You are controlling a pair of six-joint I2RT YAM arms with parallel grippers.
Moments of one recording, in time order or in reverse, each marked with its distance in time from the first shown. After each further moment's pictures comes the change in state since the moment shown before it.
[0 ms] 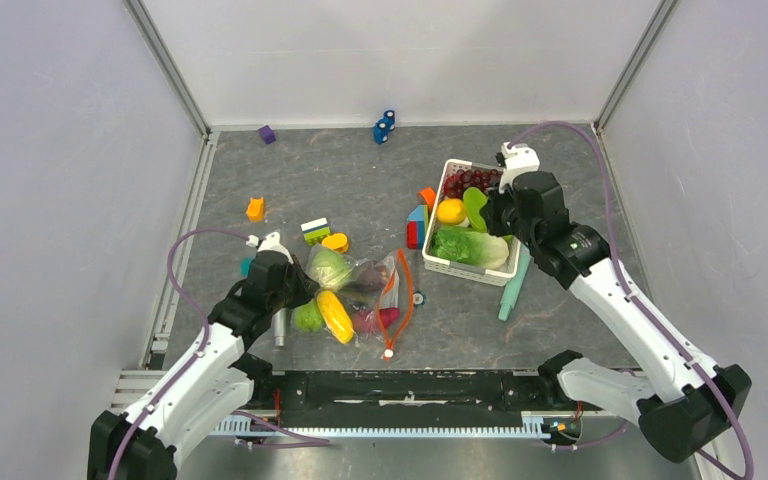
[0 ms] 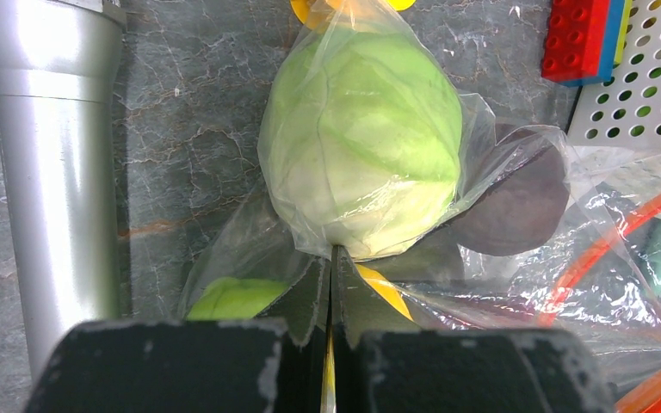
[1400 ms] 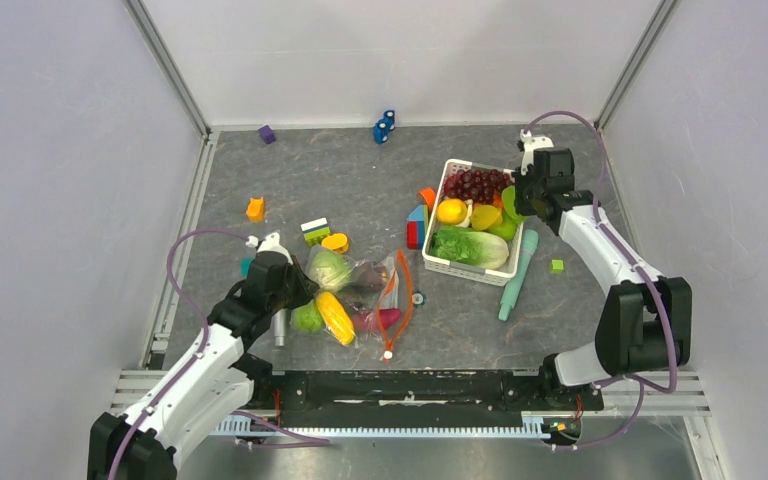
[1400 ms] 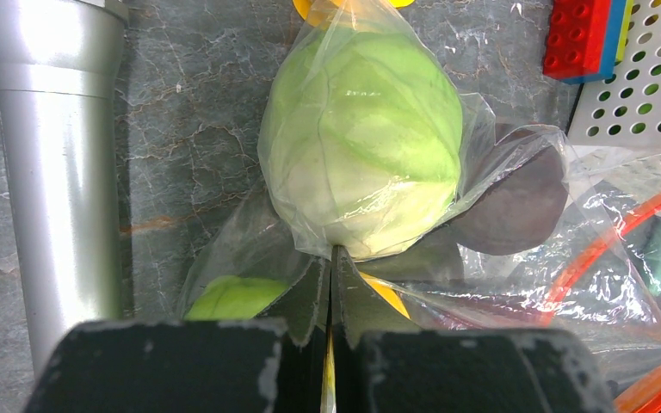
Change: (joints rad) left arm 0.000 -0.009 0.000 -0.012 0.001 0.000; right arm -0.388 0.393 0.028 0.135 -0.125 -0.216
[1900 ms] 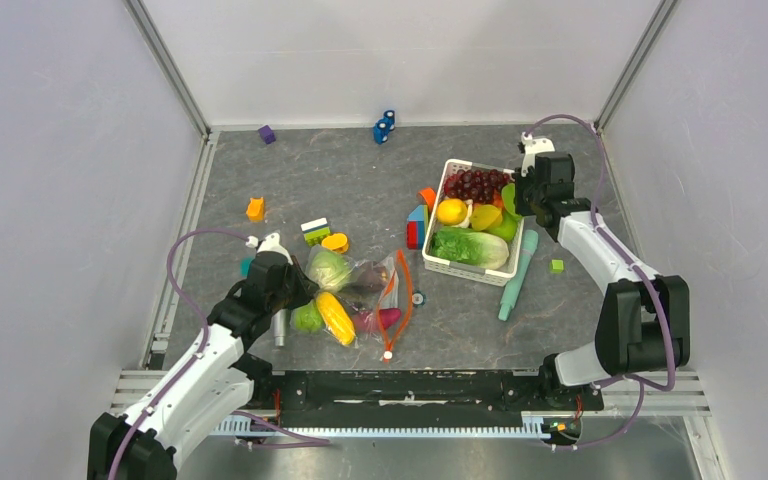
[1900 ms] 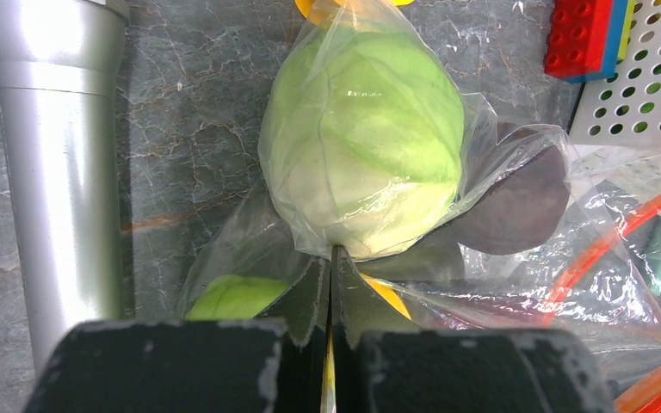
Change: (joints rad) left arm 0.000 -0.001 0.000 -0.003 0.000 0.000; right arm -0.006 0.006 -0.082 0.160 -0.008 -0.018
